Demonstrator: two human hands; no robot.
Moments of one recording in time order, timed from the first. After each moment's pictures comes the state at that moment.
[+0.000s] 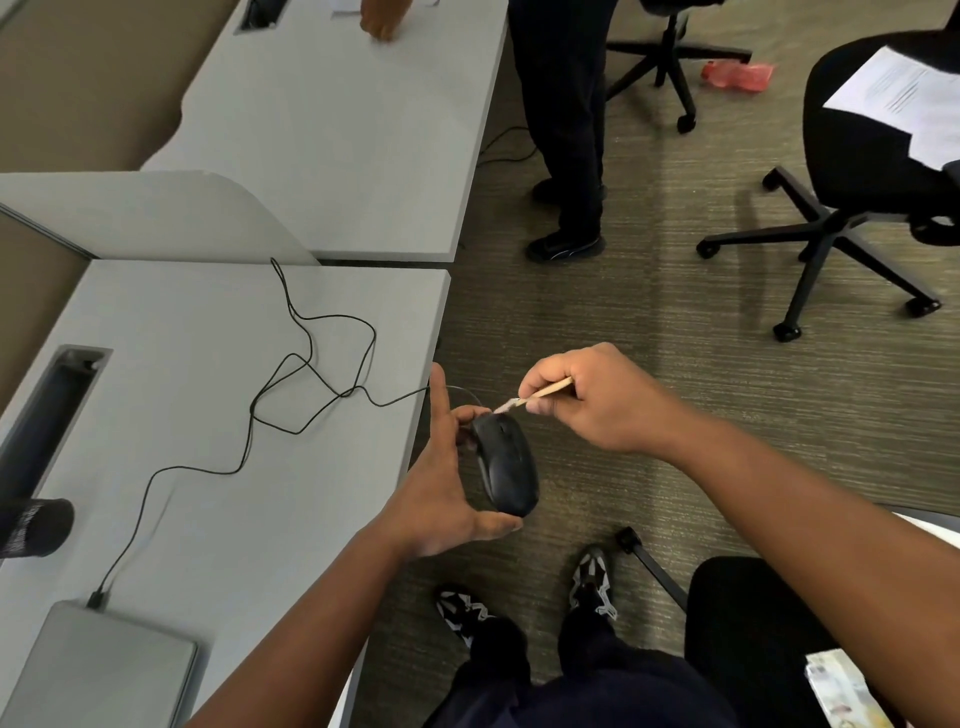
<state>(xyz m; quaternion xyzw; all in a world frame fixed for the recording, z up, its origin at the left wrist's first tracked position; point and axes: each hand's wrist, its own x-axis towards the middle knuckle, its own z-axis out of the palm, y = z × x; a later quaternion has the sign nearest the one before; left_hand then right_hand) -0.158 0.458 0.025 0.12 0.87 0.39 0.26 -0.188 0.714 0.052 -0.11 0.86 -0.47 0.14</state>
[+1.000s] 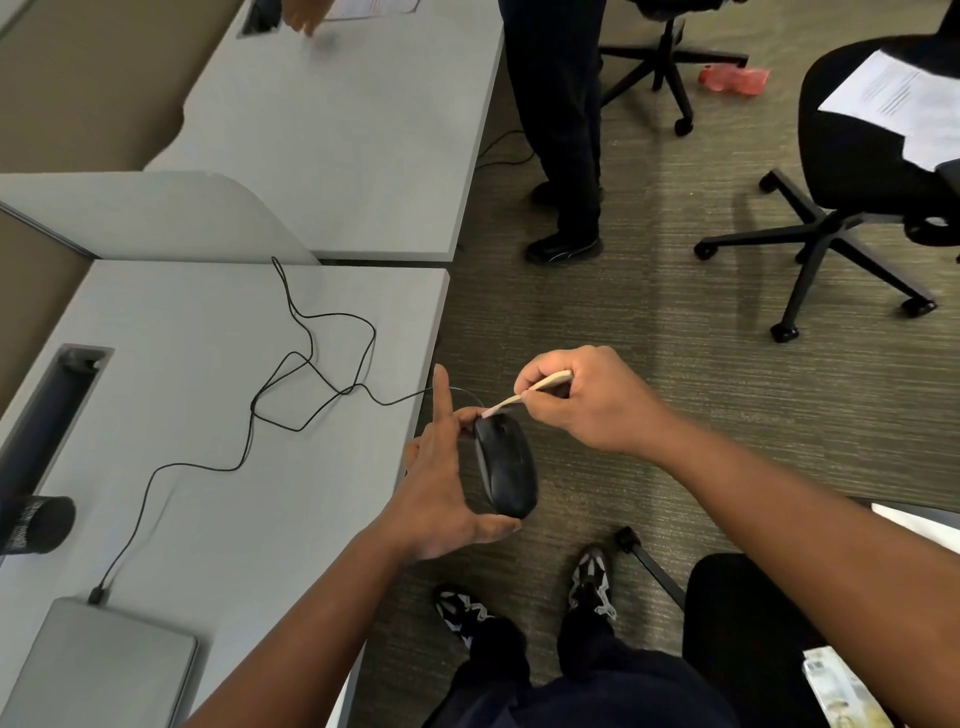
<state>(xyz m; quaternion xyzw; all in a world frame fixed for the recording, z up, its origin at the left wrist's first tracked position) -0.148 0.460 0.030 0.12 0.90 0.33 0.24 -0.178 0.705 0.051 -0.05 0.83 -0.54 0.13</state>
